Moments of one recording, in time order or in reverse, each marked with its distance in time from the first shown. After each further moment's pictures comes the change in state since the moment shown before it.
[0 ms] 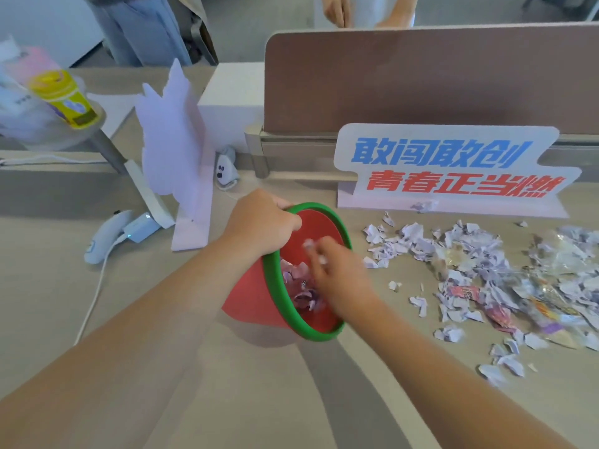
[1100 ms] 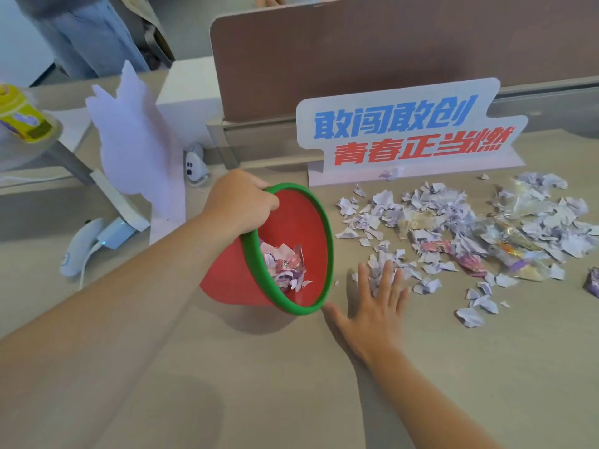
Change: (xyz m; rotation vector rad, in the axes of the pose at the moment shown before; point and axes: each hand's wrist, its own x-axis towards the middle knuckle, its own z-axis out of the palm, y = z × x) left_hand -0.005 0.005 0.017 0.180 0.046 0.162; right_hand -0.114 0.111 0.041 -0.376 0.125 0.426
